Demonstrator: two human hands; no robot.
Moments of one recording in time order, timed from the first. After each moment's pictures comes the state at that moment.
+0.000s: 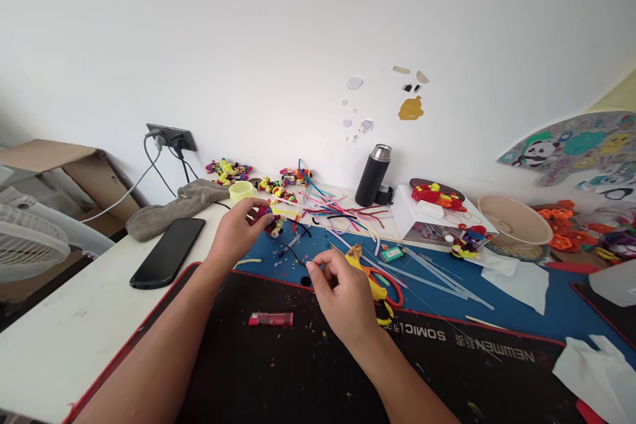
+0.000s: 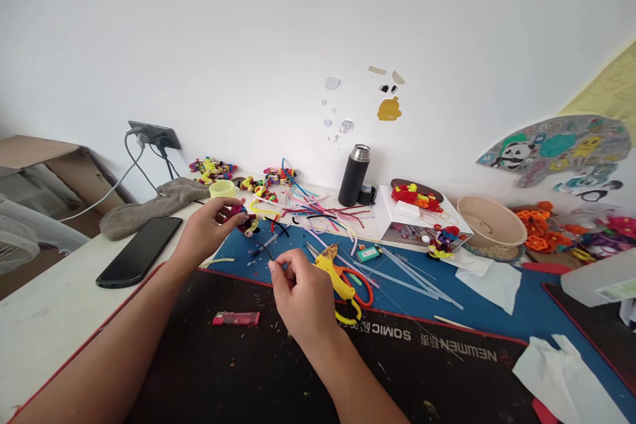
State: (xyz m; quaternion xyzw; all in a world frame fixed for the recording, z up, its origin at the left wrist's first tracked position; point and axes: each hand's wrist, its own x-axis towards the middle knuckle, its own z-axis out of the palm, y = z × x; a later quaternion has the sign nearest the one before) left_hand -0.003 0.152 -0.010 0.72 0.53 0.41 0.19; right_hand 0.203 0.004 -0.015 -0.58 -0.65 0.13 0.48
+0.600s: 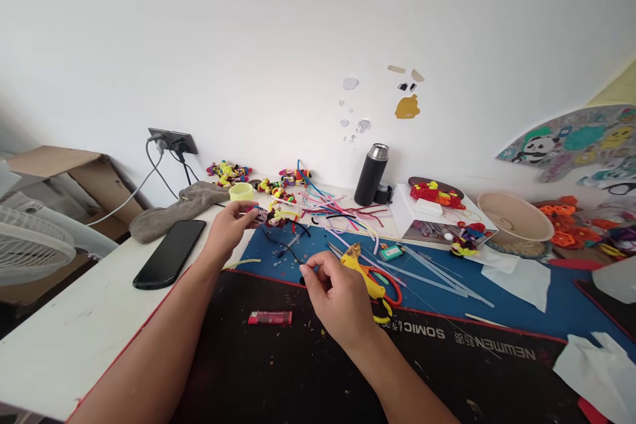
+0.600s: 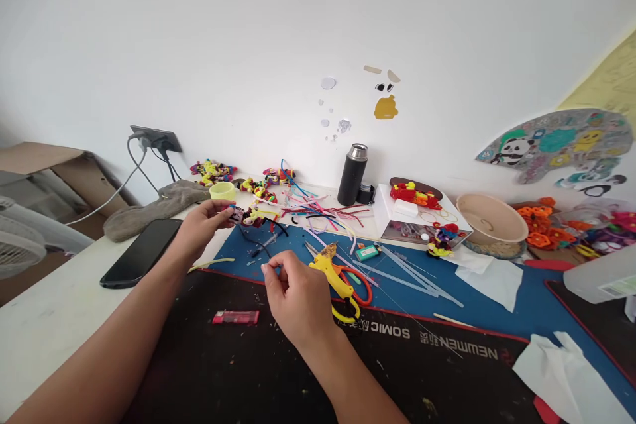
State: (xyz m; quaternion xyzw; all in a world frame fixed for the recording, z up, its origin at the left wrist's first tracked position) left_hand -0.017 0.179 -0.036 0.56 0.53 0.48 0.42; right_hand 0.201 0.001 -0.013 -0.56 -0.67 0.10 0.47
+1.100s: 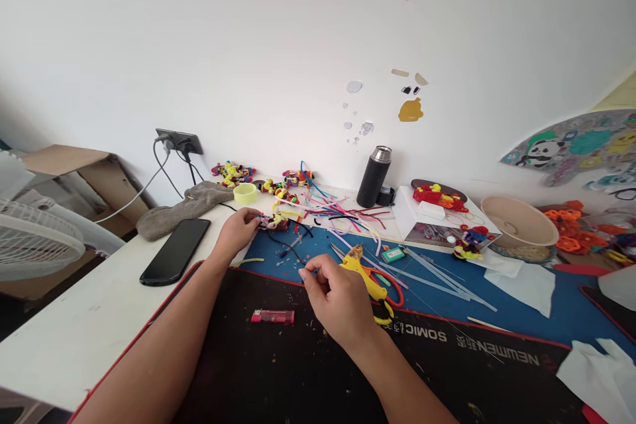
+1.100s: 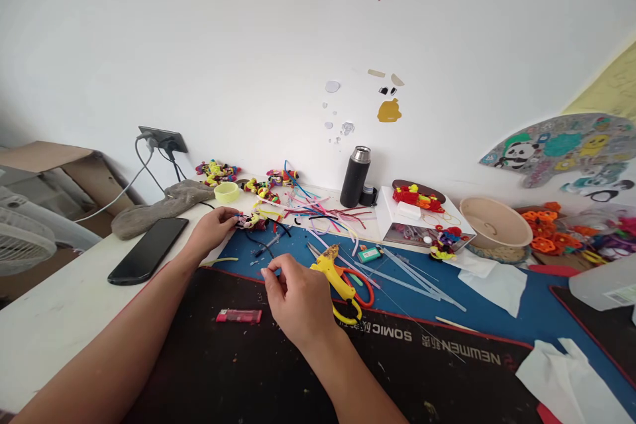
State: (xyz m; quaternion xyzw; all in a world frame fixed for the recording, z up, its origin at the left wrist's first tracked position) left_hand -0.026 0.195 -0.063 0.64 0.61 0.37 0.28; right_hand 0.202 0.000 -0.014 -0.54 -0.70 0.09 0.45
